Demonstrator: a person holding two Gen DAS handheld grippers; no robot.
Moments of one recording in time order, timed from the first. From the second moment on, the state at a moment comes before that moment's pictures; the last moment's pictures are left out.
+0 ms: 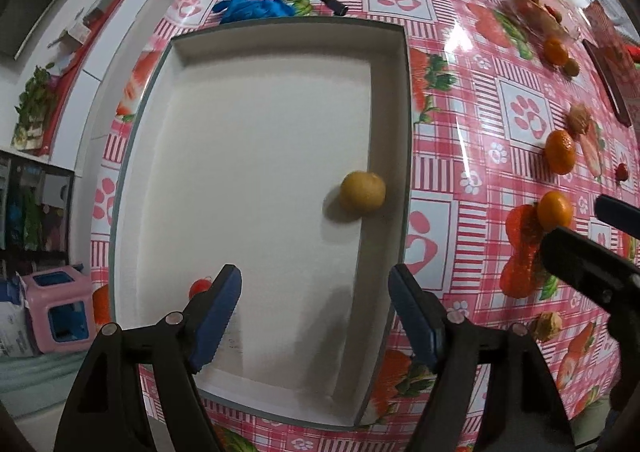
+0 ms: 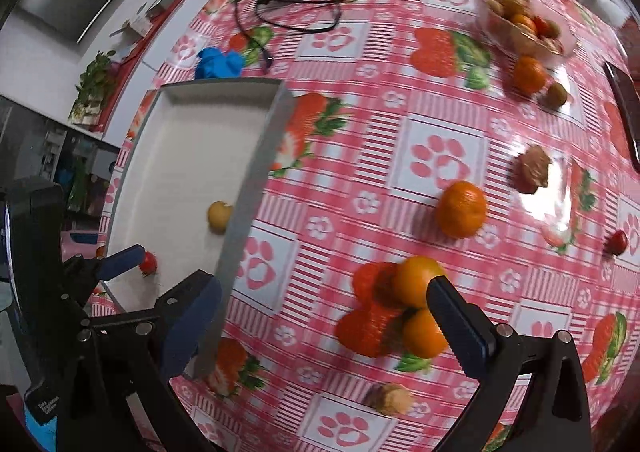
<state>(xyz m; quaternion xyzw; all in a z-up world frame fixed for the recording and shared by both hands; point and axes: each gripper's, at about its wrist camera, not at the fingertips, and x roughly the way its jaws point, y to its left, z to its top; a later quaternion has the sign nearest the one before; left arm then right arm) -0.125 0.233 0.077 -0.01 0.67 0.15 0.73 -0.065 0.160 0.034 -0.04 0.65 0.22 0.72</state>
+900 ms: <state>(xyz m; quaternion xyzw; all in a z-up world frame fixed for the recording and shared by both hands) -0.110 0.197 0.095 0.05 0.66 0.18 0.73 -0.064 0.098 0.038 0.02 0.66 0.18 0.73</state>
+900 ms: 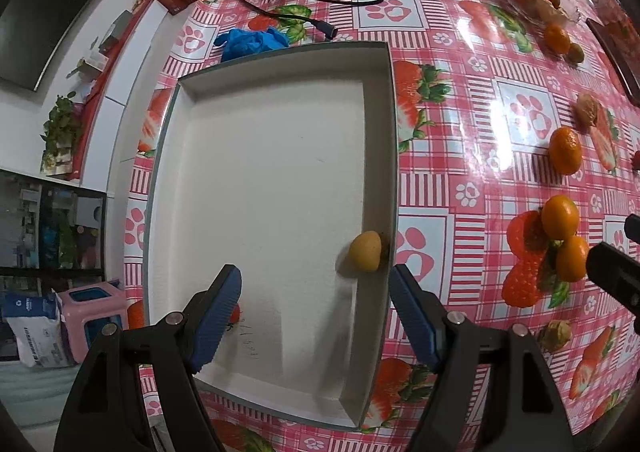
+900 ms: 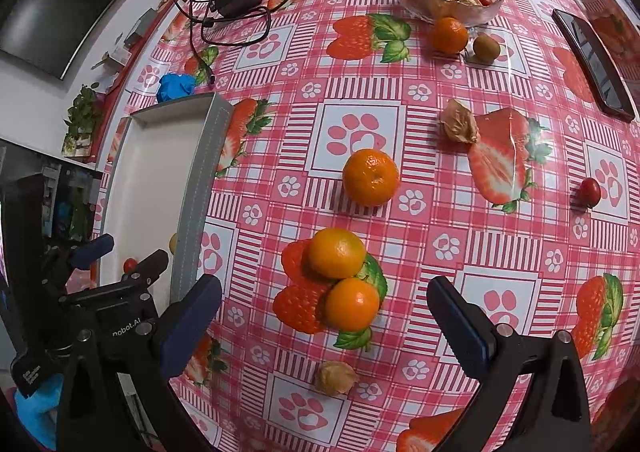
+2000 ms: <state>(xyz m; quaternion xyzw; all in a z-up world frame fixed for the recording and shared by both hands) -0.104 0.132 0.086 0.10 0.66 0.06 0.74 -0.062 0.017 0.029 0.02 0.67 0.09 0.74</state>
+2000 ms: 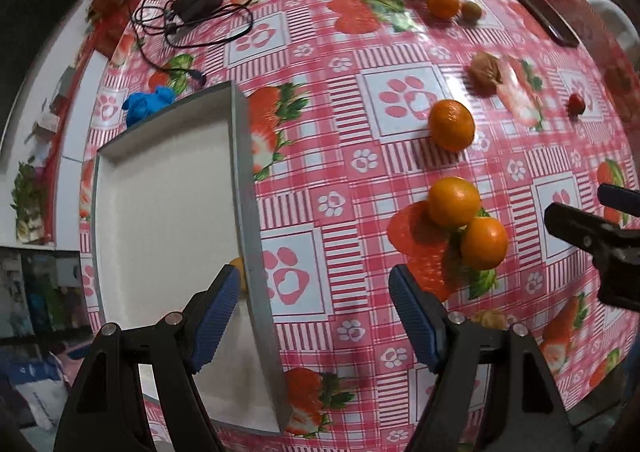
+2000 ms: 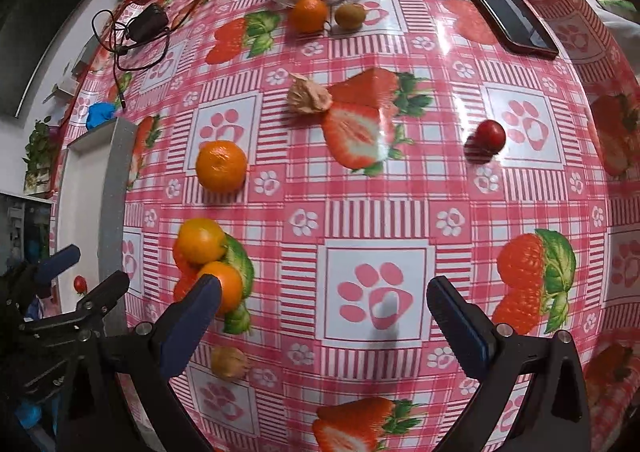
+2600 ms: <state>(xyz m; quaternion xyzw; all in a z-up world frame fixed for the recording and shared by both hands) -0.098 0.140 0.078 0.10 0.67 0.09 0.73 -0.070 -0.009 0.012 0.04 0.69 0.08 0.72</state>
